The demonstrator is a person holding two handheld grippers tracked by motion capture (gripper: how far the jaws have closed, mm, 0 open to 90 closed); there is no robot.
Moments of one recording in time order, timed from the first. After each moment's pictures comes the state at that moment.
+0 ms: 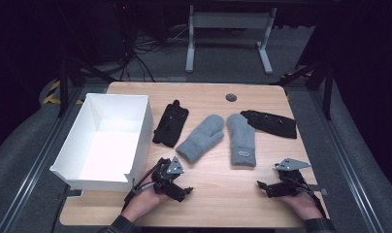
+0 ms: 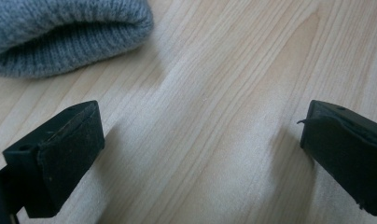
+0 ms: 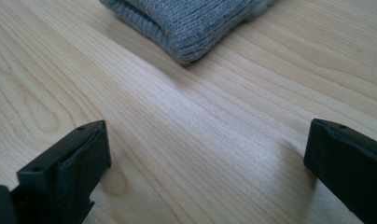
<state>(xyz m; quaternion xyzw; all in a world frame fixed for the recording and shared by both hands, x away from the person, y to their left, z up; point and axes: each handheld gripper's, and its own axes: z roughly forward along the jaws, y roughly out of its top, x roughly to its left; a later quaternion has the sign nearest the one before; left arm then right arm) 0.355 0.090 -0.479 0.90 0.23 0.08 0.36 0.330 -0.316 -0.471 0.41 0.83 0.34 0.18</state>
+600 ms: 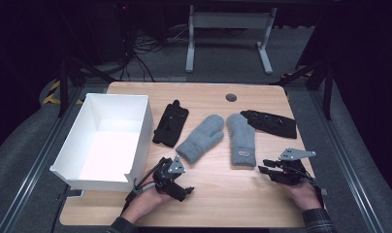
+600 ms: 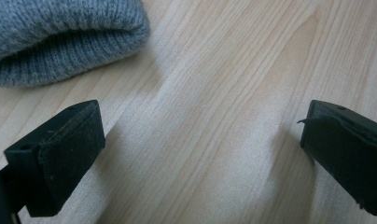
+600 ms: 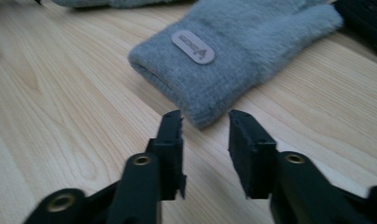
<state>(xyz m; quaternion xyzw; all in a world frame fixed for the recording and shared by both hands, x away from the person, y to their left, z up) 0.356 0.088 -0.479 0.90 0.23 0.08 0.36 0.348 -0.314 -0.441 0.37 0.83 0.39 0.15</state>
